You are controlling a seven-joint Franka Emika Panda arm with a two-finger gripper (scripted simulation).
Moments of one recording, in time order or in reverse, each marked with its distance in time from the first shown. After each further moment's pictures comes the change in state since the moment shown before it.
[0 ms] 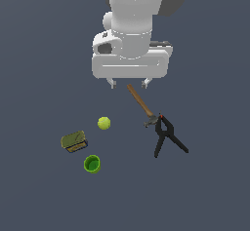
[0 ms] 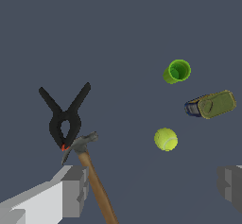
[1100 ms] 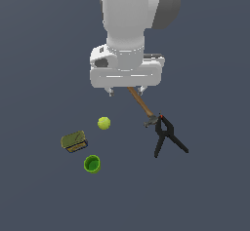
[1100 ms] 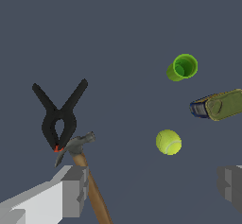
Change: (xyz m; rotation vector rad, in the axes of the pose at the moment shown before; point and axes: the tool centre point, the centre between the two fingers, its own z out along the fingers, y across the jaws) arm -0.001 0.009 0.031 0.020 -0.010 -0.015
